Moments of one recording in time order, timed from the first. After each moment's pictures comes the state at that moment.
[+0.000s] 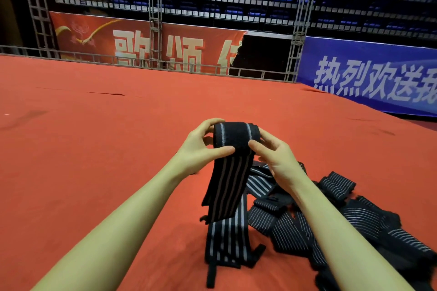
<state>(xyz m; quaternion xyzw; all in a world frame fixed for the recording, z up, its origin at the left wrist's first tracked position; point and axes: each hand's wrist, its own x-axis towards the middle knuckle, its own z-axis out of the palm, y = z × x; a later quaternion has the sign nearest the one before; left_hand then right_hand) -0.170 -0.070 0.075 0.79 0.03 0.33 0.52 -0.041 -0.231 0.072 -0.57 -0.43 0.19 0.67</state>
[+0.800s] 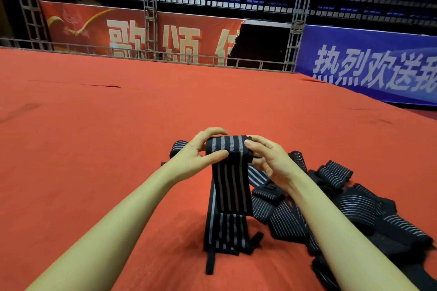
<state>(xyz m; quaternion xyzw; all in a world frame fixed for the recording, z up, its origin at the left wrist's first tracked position) -0.180 -0.071 0.049 0.84 -0.01 0.24 0.49 -0.039 -0.235 0.054 -0.58 -0.38 0.29 0.66</state>
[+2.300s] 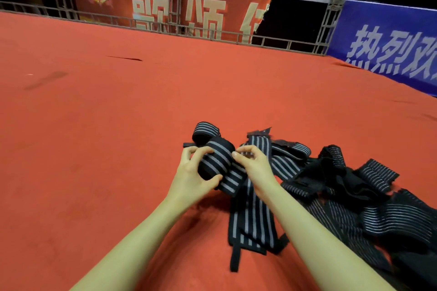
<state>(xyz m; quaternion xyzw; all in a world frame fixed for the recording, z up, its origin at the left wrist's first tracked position) -0.201 -0.048 -0.058 0.82 0.17 0.42 0.34 -0.062 -0.151 -0.030 -0.67 -0.29 0.22 0.65</state>
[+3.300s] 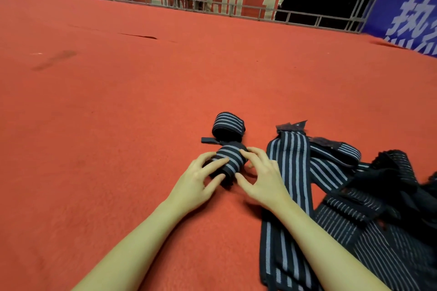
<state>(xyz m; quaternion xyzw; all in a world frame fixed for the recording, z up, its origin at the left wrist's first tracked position) -0.182 0.049 -0.136 0.89 0.16 0.33 0.26 -0.026 -0.075 -0.115 -0.78 -0.54 -0.02 0.32</state>
